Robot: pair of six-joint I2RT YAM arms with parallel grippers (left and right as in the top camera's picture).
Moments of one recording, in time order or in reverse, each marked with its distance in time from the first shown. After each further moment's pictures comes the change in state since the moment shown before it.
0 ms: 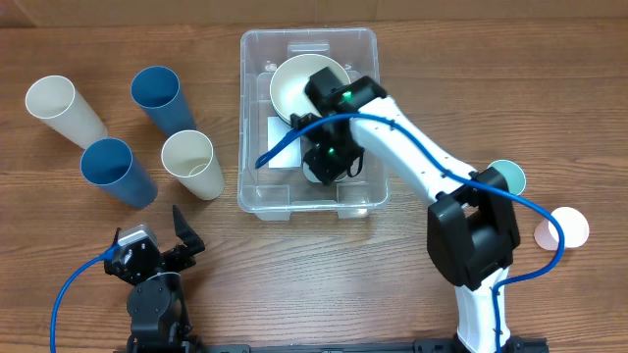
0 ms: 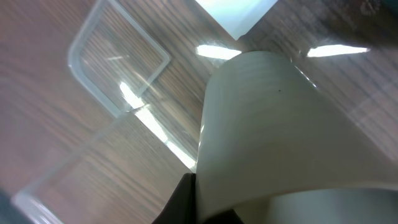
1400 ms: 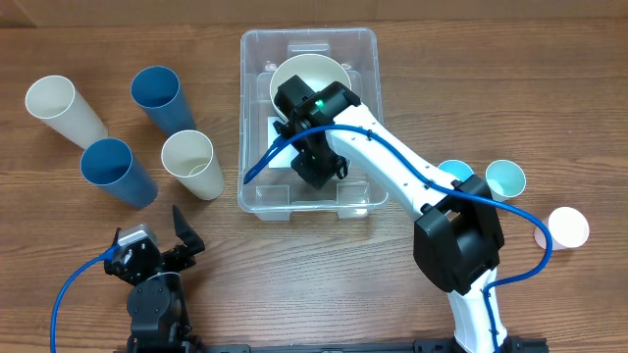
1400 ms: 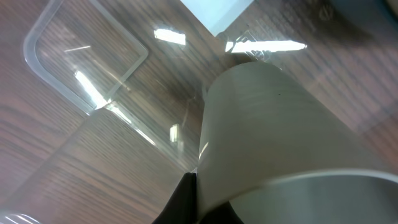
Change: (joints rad) left arm 0.000 0.000 0.000 0.000 0.000 0.000; right arm 0.087 0.025 0.099 -0.075 0.205 0.030
